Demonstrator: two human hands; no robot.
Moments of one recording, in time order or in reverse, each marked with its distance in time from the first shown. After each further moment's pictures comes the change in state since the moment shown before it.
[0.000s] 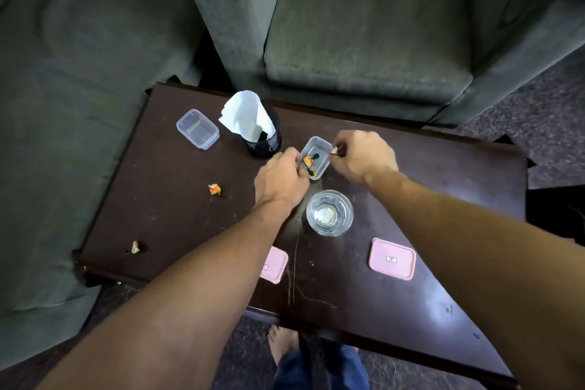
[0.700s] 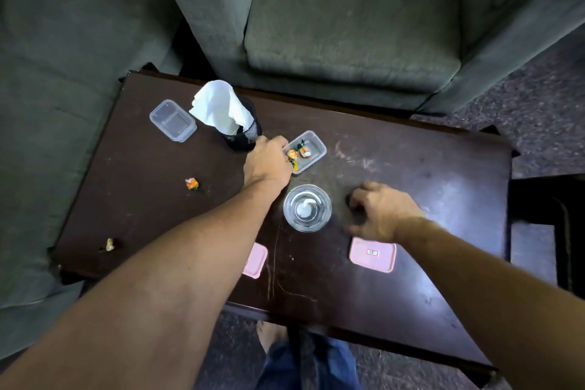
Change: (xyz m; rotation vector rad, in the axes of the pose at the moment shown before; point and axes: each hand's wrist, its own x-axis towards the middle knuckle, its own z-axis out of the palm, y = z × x) left_hand 0.027 0.016 0.017 0.070 -0.062 -0.055; right_hand -0.062 0.098 0.025 -0.266 -0.362 -0.150
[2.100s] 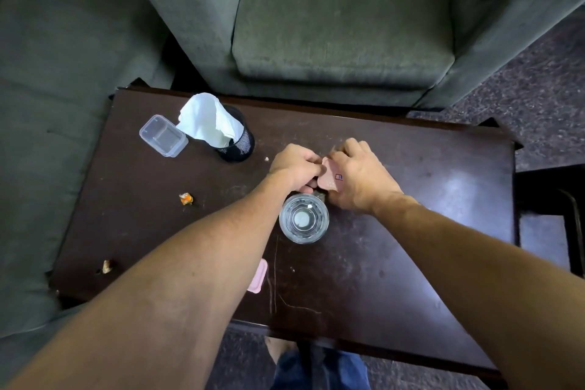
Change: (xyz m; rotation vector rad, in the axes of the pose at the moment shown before) left_hand 0.011 0.046 0.011 -0.497 -0.435 -0.144; right_hand 0.049 -0.020 -0.023 0.085 0.337 -0.055
